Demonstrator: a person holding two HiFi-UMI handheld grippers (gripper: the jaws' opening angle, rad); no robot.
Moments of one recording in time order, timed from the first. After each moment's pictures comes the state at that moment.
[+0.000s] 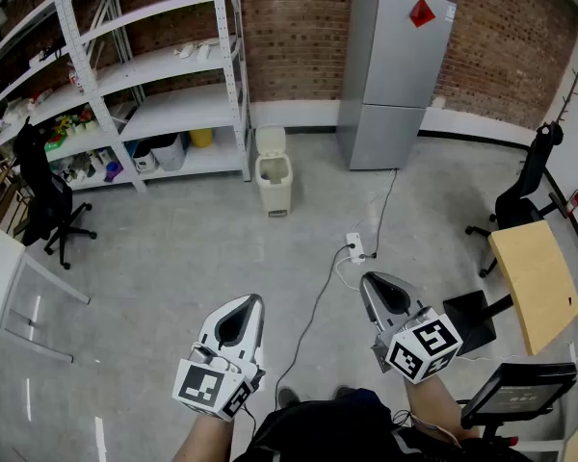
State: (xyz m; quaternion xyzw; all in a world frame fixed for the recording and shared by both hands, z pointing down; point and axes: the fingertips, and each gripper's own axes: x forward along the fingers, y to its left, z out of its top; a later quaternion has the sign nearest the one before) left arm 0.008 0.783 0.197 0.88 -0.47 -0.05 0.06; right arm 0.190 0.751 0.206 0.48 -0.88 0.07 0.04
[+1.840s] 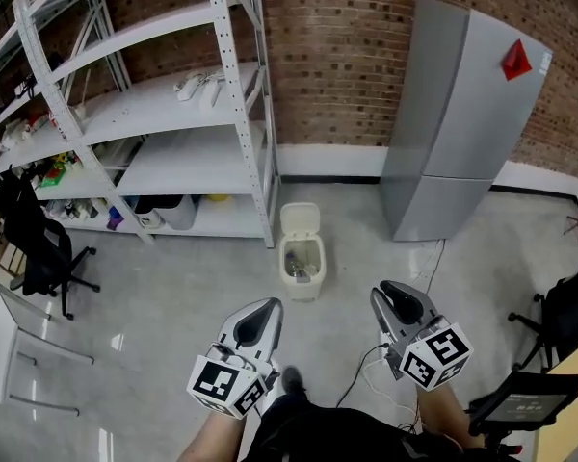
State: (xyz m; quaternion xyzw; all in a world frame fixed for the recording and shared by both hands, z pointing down) left arm -0.017 0.235 0.230 0.87 -0.49 -0.04 0.09; right arm 0.154 0.202 0.239 0.42 -0.90 0.08 0.03
